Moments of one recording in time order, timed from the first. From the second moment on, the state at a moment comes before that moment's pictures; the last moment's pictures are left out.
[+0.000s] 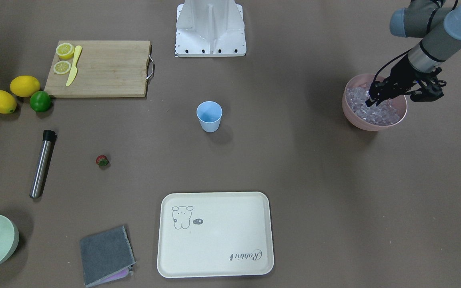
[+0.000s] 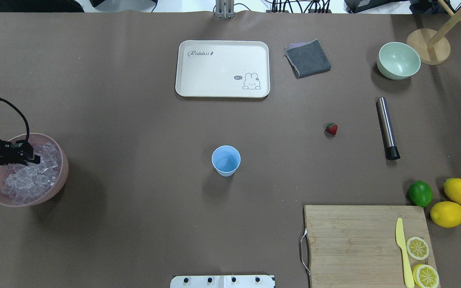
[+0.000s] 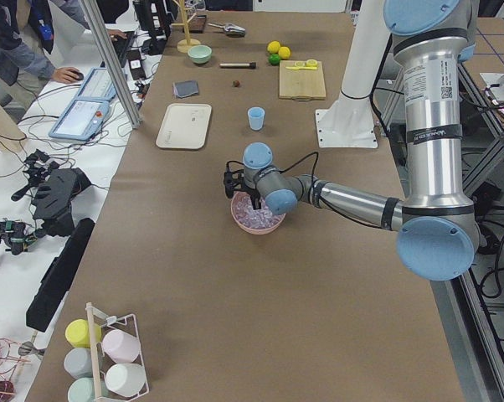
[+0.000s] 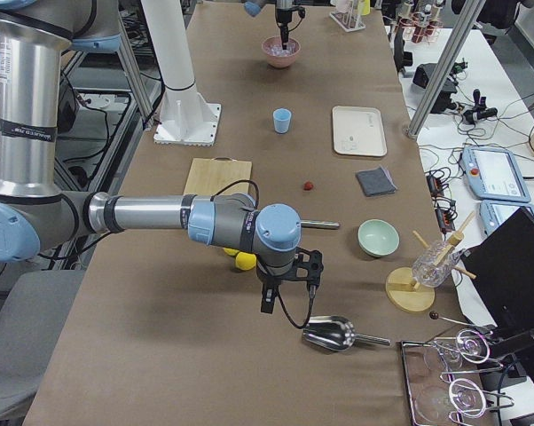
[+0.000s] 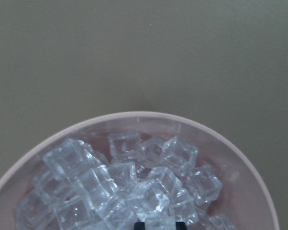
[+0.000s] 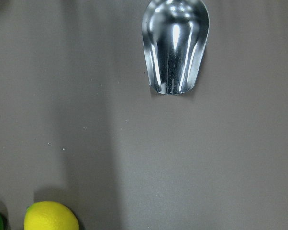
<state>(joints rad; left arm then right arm) -0.91 -1.46 -1.85 -2.25 -2.27 -1.17 1.65 -1.72 1.79 -1.76 2.36 -0.03</state>
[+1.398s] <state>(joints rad) -0.60 -2.17 -1.84 -1.69 -2.00 -1.52 1.65 -1.71 1.82 -1.77 2.37 -0.03</state>
